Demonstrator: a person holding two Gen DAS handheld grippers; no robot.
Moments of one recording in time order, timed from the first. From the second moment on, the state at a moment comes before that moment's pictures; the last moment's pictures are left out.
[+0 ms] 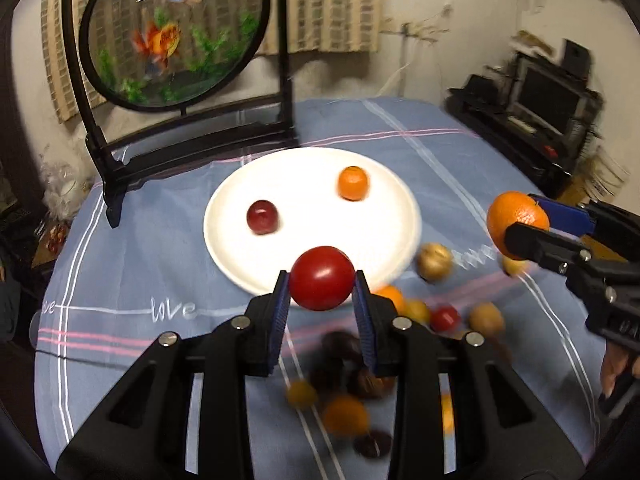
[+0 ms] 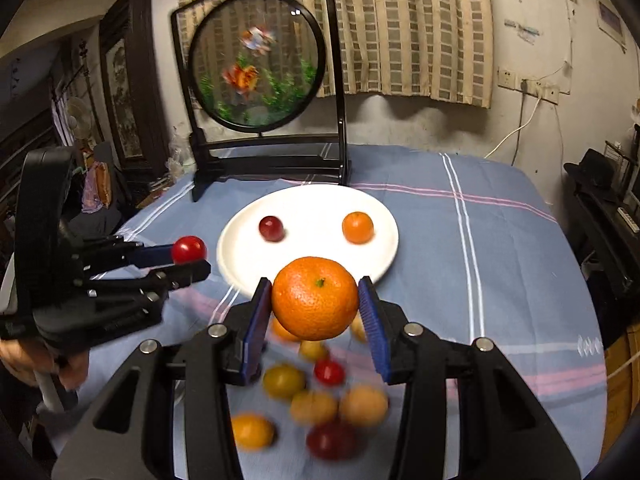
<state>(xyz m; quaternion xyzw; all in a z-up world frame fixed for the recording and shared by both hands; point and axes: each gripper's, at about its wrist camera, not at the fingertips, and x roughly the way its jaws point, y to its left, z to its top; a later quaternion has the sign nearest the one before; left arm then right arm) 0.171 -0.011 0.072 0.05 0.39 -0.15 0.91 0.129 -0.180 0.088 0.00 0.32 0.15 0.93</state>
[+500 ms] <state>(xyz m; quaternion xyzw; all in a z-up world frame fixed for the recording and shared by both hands) 0.307 0.002 -0.014 0.00 0.49 -0.11 0.86 0.293 -0.153 0.001 -0.02 0.45 0.11 0.89</state>
